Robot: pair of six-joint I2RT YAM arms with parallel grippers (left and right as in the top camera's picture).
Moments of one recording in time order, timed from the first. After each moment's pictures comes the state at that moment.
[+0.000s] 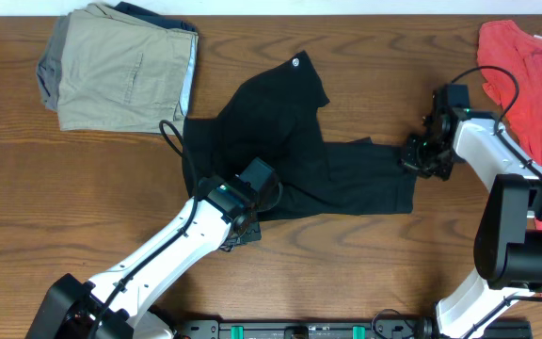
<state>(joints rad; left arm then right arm) -0.67 1.45 0.91 -1.02 -0.09 -0.83 -0.06 1.88 1.19 -0.79 -0.13 0.38</state>
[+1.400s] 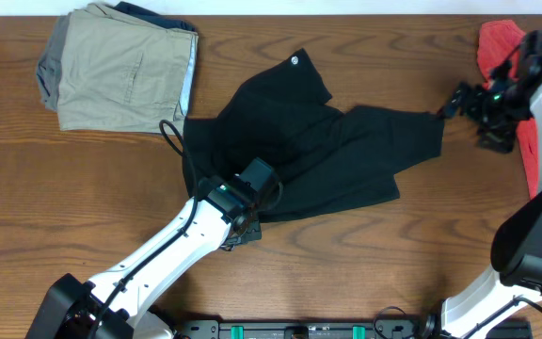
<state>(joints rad) -0.67 1.45 0.91 -1.00 -0.09 -0.83 -0.24 1.89 1.71 -1.31 -0.29 0.24</state>
